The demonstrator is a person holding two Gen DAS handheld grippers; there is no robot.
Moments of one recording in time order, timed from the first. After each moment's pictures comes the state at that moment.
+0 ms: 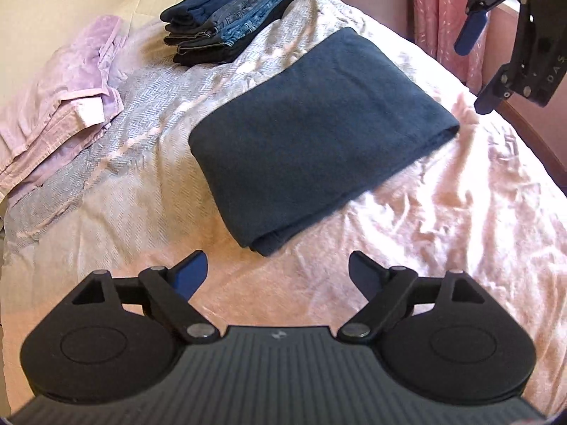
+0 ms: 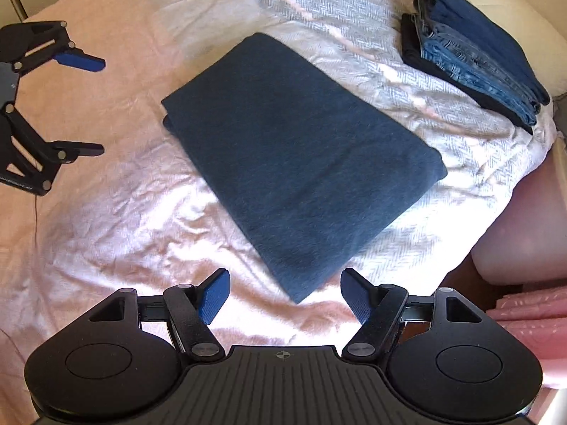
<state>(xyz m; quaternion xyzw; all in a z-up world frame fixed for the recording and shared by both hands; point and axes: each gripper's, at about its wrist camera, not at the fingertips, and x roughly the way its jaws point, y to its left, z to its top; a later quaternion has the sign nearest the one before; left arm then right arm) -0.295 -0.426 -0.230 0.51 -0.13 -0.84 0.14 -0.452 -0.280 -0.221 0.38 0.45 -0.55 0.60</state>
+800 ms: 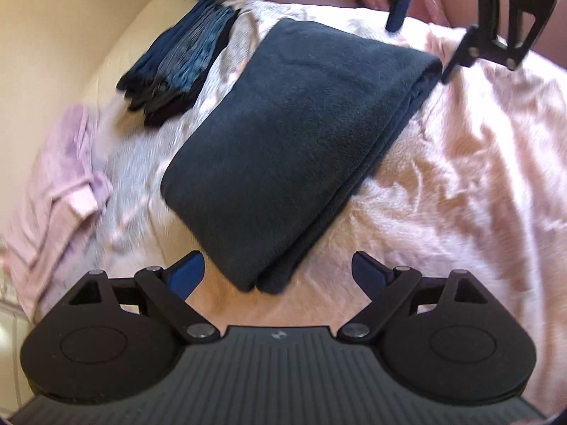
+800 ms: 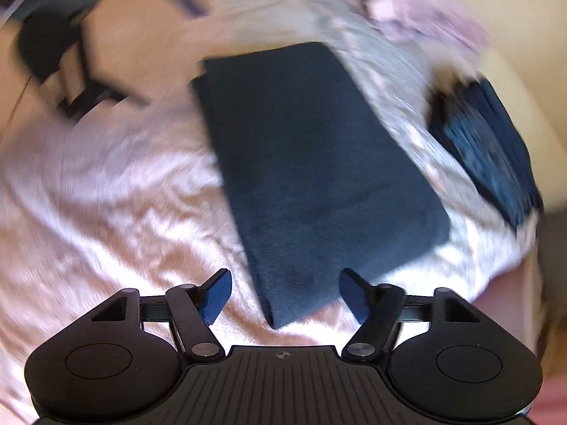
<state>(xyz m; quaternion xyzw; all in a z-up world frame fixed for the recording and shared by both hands) -0.312 -0.411 -0.300 0.46 -0.32 -0.82 0.08 -0.401 -0.257 -0.286 0.15 0.55 -0.52 0.64</state>
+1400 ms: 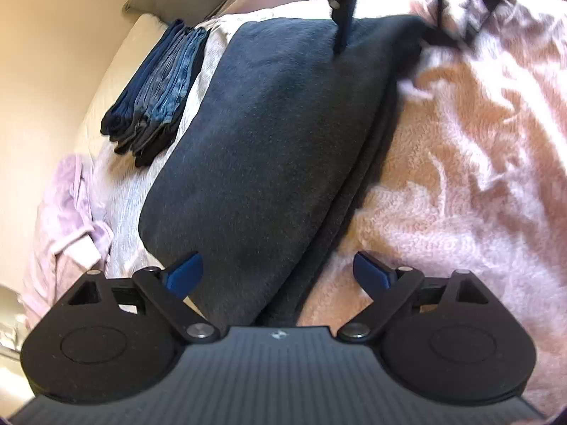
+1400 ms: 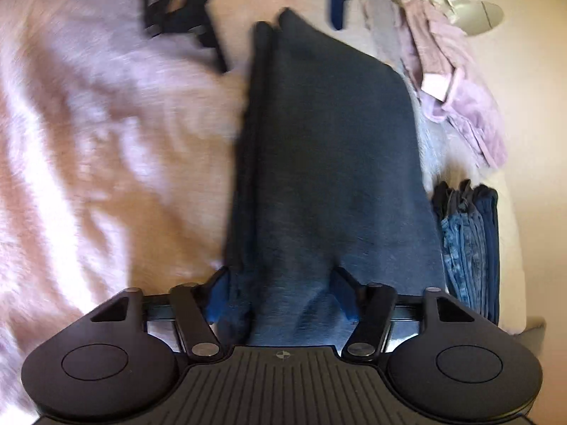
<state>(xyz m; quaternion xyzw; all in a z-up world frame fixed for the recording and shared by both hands) -0.339 -0.411 -0.347 0.43 -0.40 -0.81 0.05 -0.418 -0.256 -0.358 -0.03 0.61 -0.49 0.63</state>
